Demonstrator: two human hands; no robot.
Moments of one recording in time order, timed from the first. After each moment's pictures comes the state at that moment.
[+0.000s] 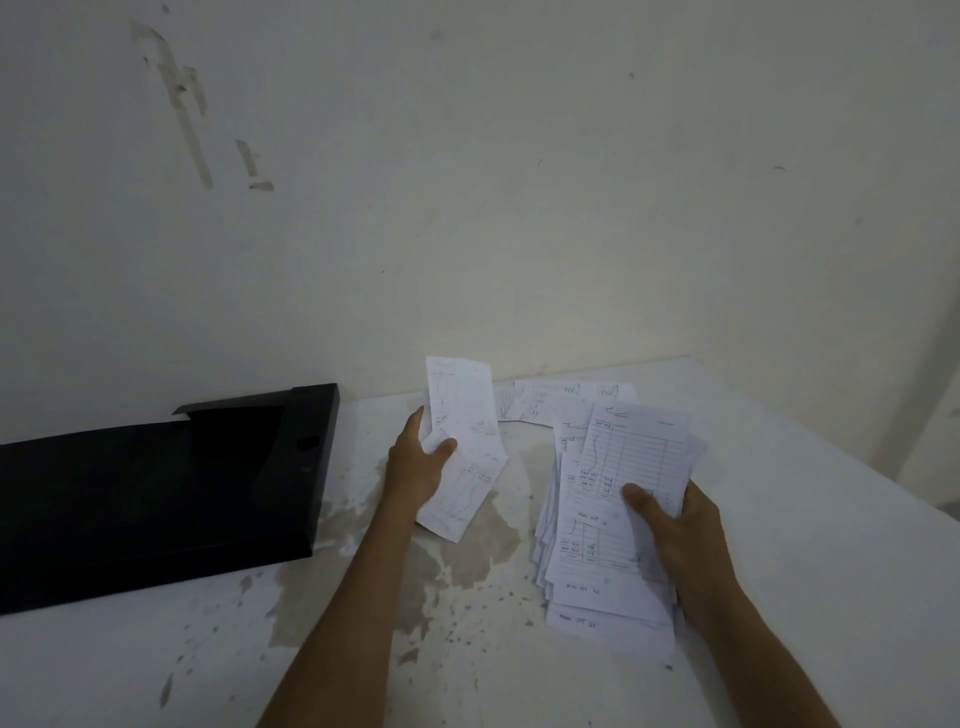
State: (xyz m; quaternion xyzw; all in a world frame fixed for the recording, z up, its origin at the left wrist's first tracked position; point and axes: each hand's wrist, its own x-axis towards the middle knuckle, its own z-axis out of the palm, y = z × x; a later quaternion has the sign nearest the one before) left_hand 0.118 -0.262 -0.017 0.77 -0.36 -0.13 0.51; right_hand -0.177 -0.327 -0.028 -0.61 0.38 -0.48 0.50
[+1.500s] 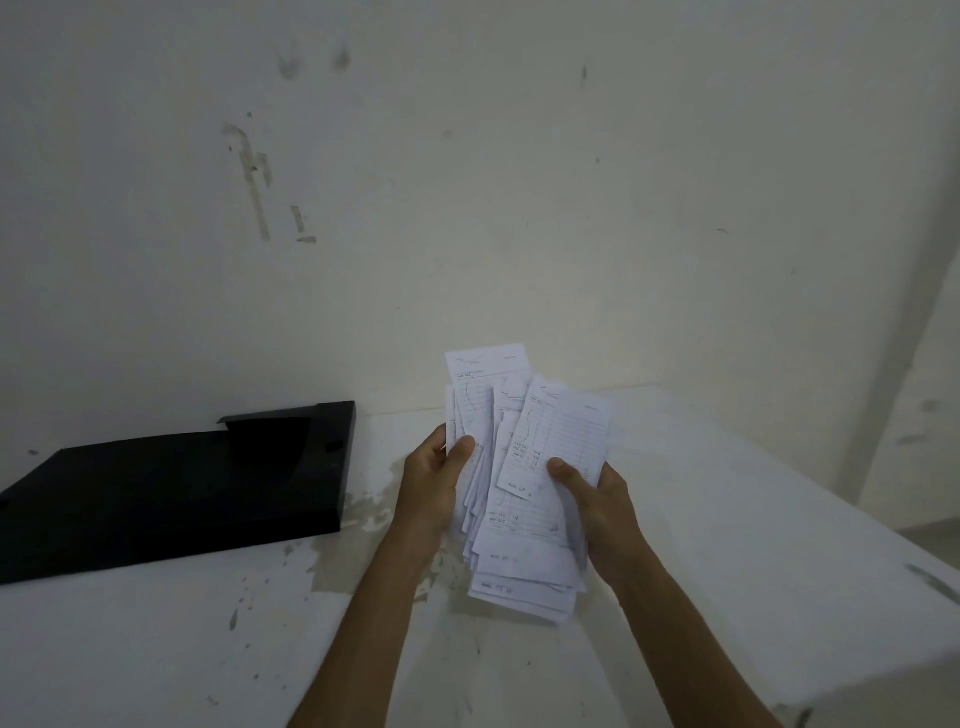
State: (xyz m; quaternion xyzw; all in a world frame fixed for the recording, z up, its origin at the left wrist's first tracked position) left_hand -0.006 -0.141 0.060 0.55 -0.38 -0.24 0.71; right_hand -0.157 -0.261 0.017 -0.56 0.26 -0.45 0.64
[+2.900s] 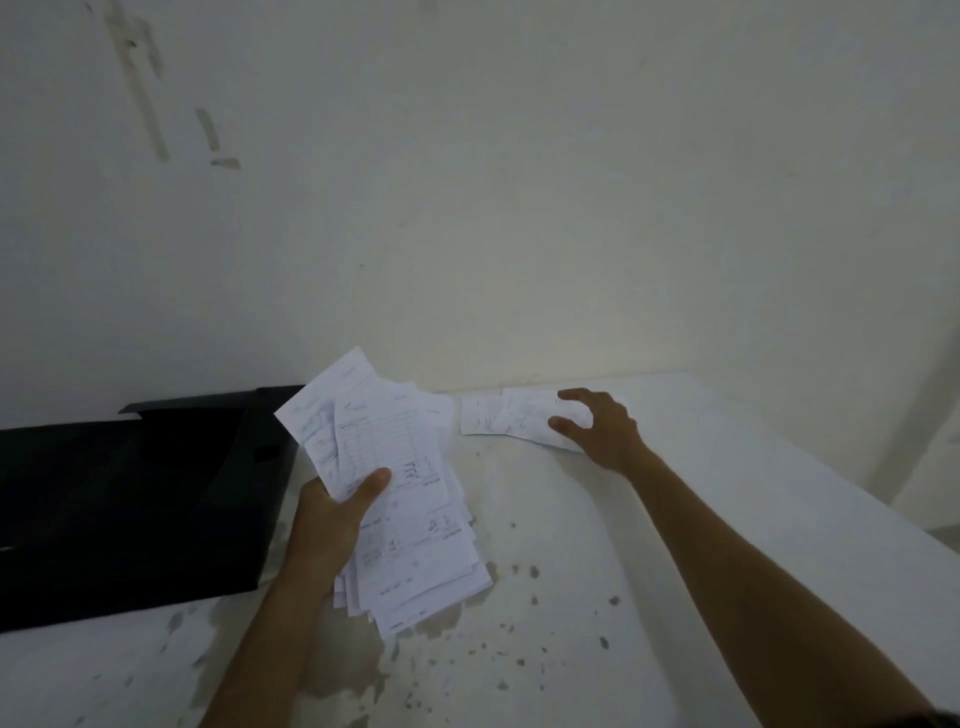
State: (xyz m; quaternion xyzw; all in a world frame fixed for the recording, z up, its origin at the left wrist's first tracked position) left_hand 0.120 -0.201 -0.025 0.65 -0.29 -0.17 0.68; right_hand -0.071 -0.501 -0.010 -0.85 0.41 -0.23 0.23
